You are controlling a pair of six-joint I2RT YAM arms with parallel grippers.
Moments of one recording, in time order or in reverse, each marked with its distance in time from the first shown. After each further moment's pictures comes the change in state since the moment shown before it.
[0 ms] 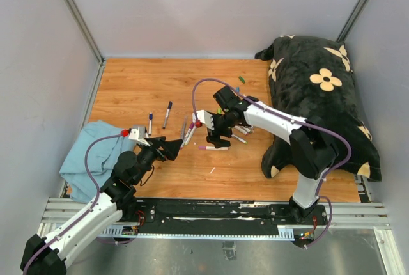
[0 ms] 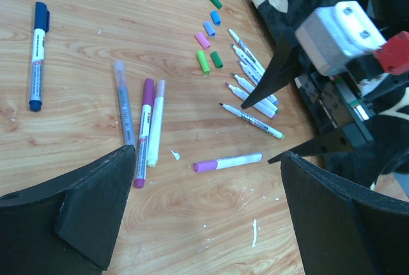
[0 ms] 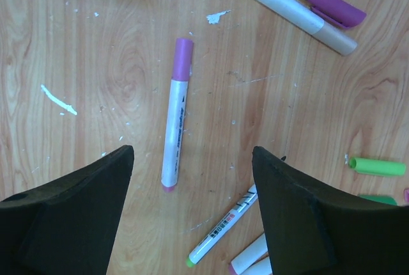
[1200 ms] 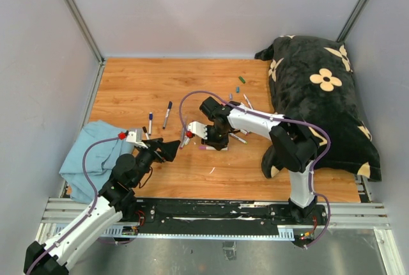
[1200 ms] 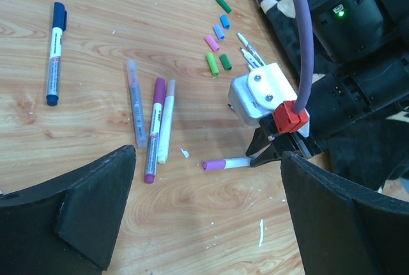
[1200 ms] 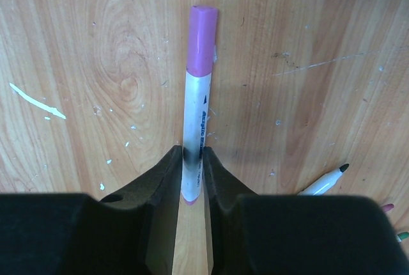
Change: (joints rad) left arm 0.000 -0.100 -0.019 -0.080 -0.033 0.000; right arm 0.106 0.183 0.100 -0.121 0.228 0.122
